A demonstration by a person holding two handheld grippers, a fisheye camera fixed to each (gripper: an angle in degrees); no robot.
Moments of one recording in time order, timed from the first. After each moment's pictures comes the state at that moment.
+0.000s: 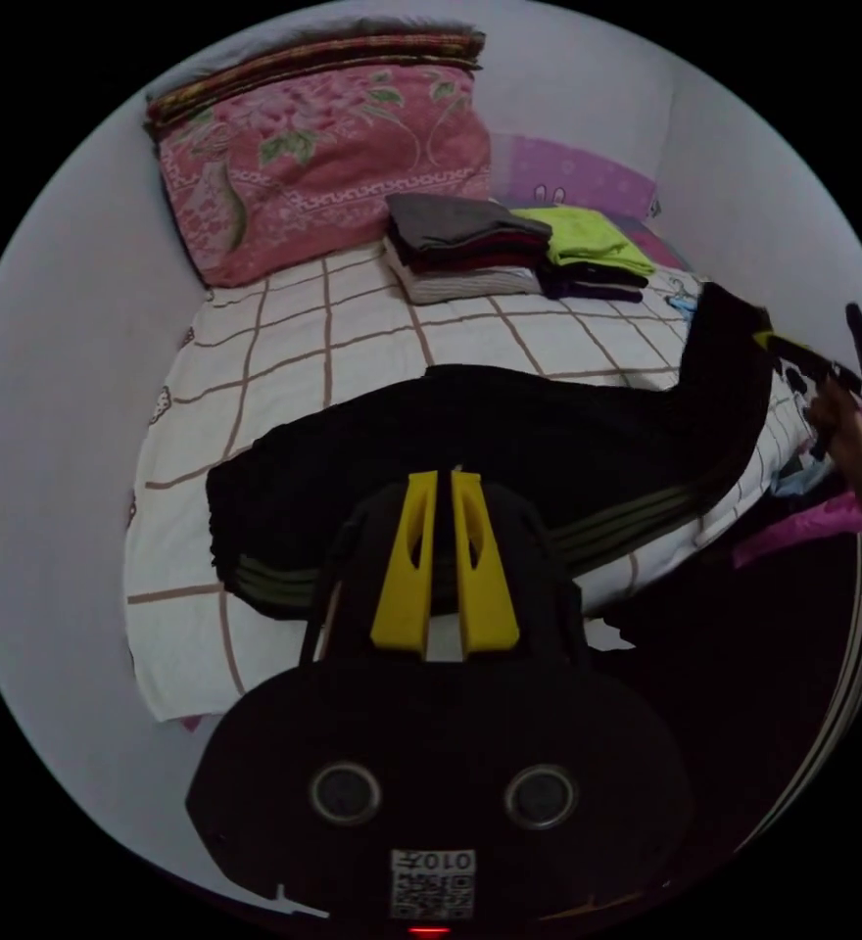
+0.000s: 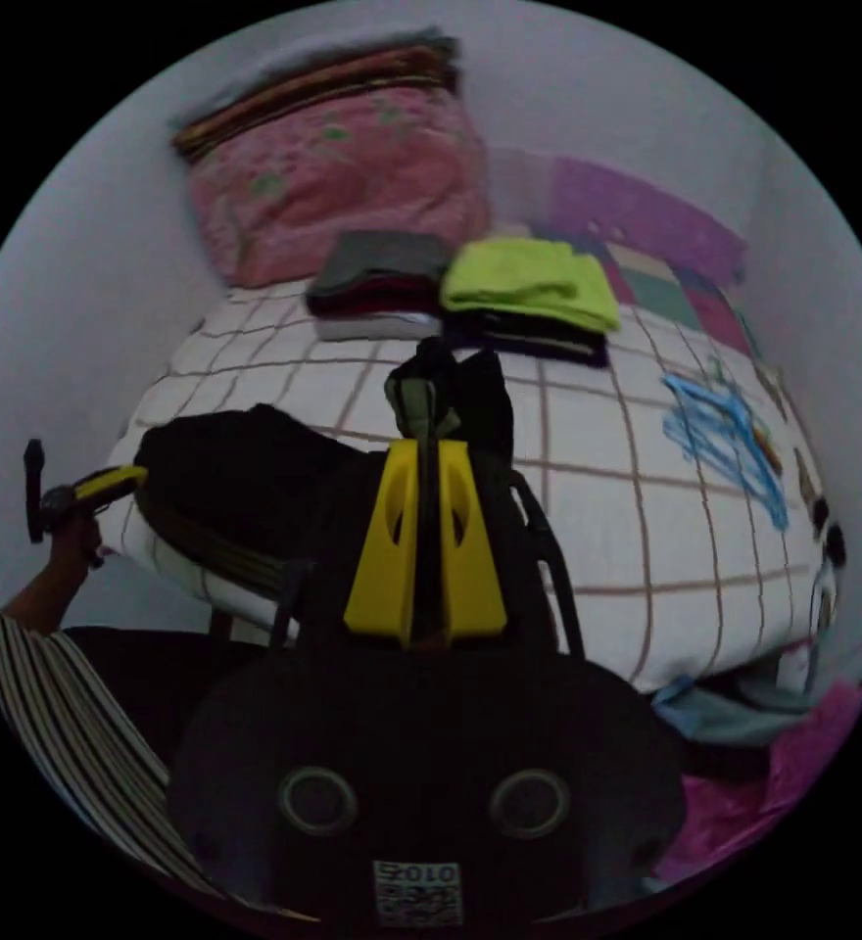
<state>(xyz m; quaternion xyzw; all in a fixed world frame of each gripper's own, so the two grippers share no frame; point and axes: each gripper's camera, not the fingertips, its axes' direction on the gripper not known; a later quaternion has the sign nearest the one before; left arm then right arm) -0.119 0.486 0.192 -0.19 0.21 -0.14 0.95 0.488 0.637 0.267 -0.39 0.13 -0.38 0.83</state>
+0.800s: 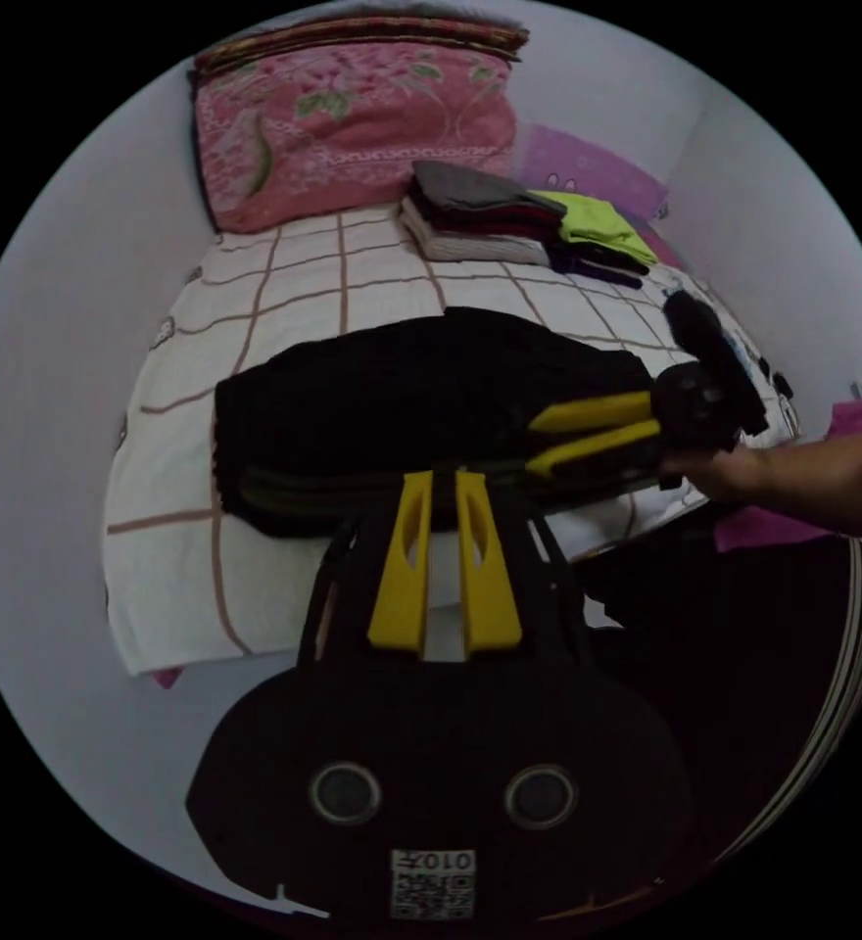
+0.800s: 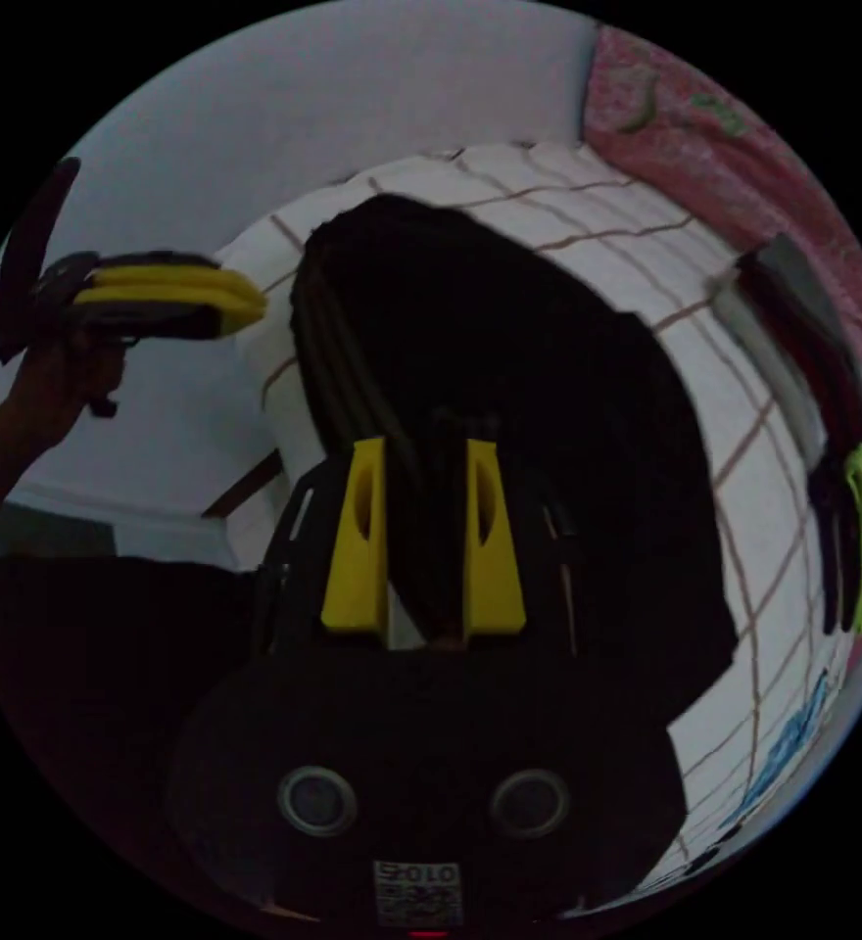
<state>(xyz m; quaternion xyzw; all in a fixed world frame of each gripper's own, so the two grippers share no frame) -0.161 0.546 0.232 -0.22 0.25 -0.16 0.93 0.354 0.842 0.413 -0.60 -0.08 -0.51 0.61</state>
